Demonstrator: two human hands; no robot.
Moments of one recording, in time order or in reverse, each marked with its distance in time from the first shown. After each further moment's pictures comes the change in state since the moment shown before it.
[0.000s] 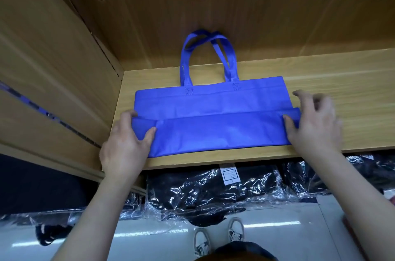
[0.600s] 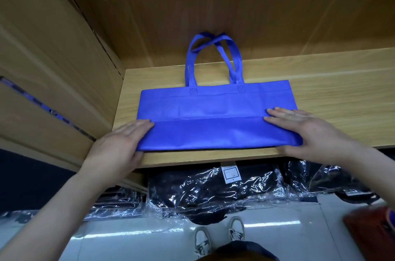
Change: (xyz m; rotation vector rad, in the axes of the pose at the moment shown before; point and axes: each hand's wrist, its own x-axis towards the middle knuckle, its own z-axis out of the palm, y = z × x) left_hand 0.011 -0.031 -0.031 0.248 -0.417 0.542; right_hand 0.012 0.034 -0.013 0.085 -0.604 -0.598
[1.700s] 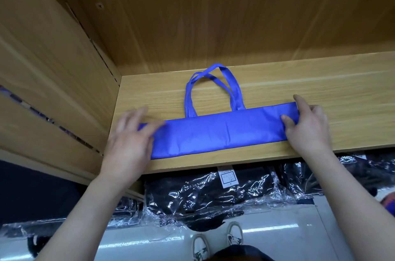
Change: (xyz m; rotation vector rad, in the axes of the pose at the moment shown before) left_hand 0.016 0.028 0.010 -0.055 0.235 -0.063; right_hand 0.026 -0.024 0.018 0.205 0.517 0.824
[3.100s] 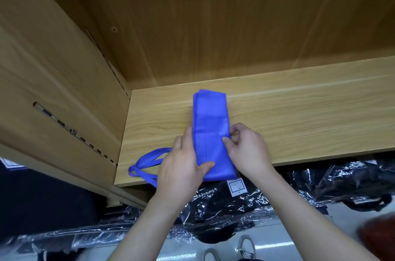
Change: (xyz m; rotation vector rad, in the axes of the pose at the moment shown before) left_hand -0.010 0.086 0.001 -0.252 -0.106 -0.146; right_hand -0.076 -0.104 0.029 0.305 -0.264 -0.168
